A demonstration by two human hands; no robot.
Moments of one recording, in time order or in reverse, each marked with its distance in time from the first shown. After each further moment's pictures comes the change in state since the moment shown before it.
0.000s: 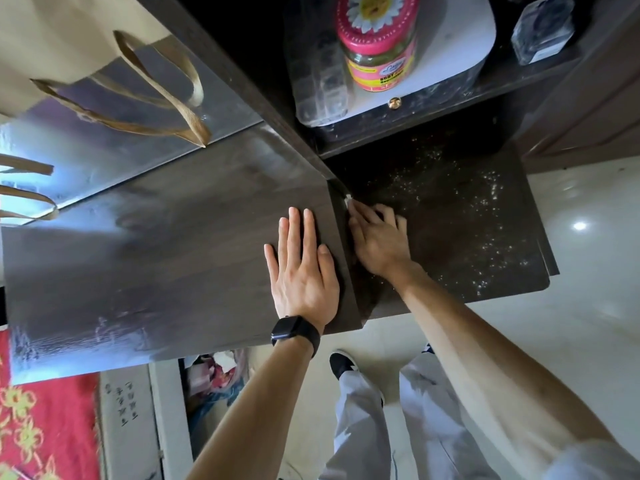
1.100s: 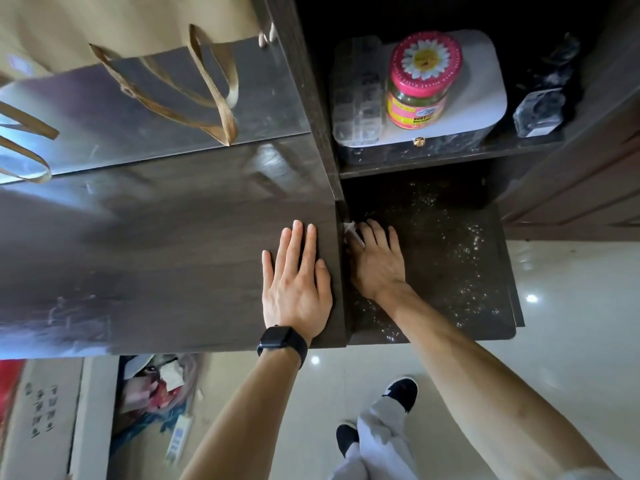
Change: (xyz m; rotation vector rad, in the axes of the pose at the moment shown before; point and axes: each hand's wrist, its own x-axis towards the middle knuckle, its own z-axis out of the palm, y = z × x) left_hand -0.002 -0.002 0.002 0.004 0.043 0.005; right_hand 0.005 0.012 -0.004 -0.572 -0.038 -0.156
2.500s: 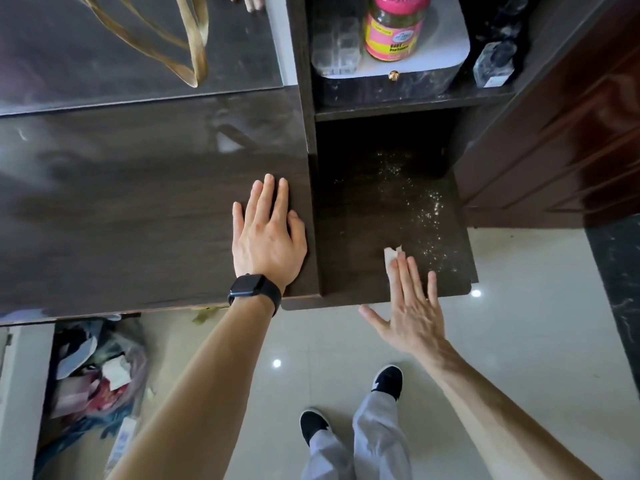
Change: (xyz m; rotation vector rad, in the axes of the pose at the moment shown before) left_hand -0.005 -0.003 0.004 -0.054 0.127 0.038; right_hand -0.169 0.062 0.074 -0.069 0.098 0.186
